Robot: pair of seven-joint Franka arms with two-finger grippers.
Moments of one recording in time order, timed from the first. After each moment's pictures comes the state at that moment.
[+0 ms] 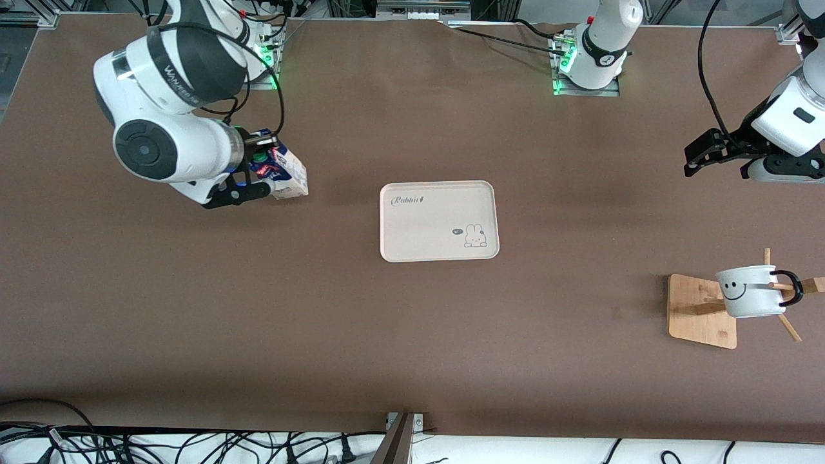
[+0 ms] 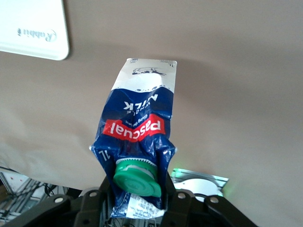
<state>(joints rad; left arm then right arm) -0.02 -0.05 -0.01 -1.74 0.01 1.73 -0.01 0.11 0.29 0.32 -1.57 0.12 1.38 0.25</state>
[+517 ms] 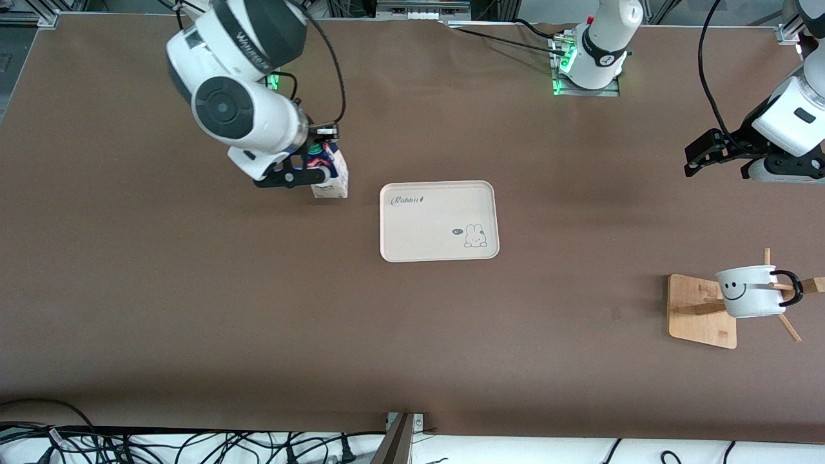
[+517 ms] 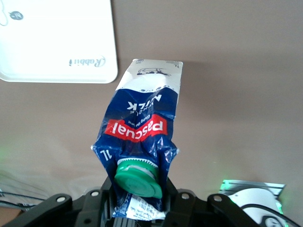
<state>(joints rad) -0.02 -0.05 -0.01 -1.74 0.01 1.73 -0.01 0.23 0.30 0.38 -1.57 0.16 1.54 0.56</state>
